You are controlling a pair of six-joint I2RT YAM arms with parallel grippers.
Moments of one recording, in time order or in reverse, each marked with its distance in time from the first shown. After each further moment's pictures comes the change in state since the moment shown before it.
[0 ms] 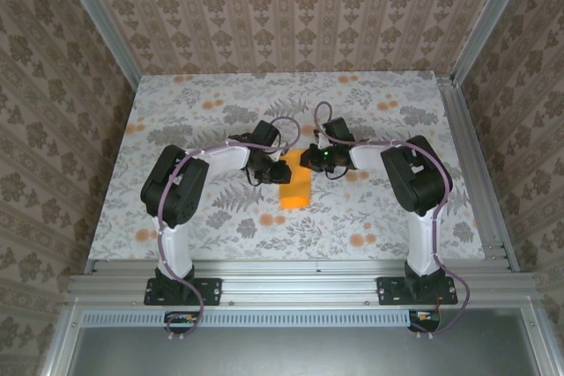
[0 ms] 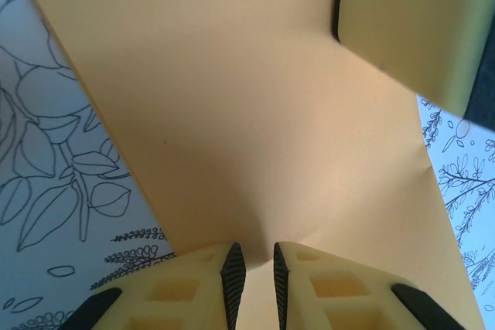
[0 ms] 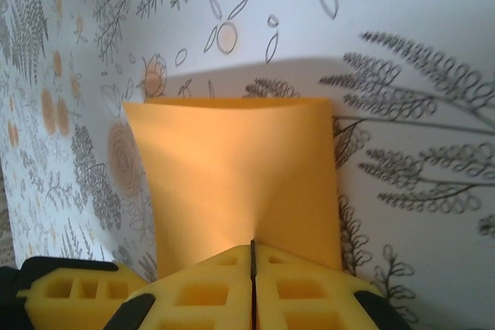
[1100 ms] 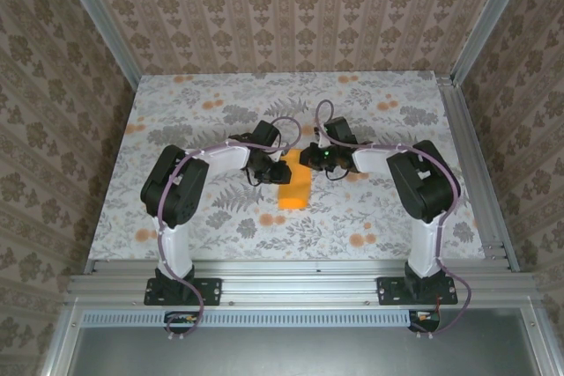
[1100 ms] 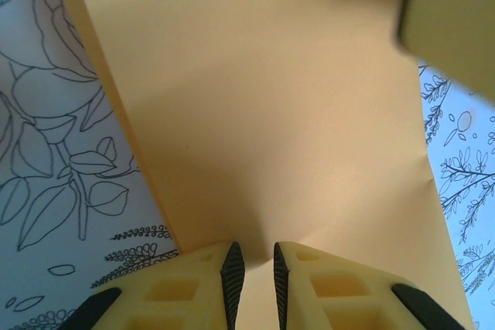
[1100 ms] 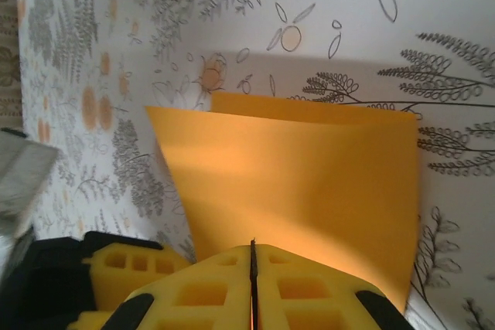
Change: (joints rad) left arm -0.002 -0.002 0.003 -0.010 -0.004 0.022; right arm 0.021 -0.069 -0.056 0.056 0.008 0.023
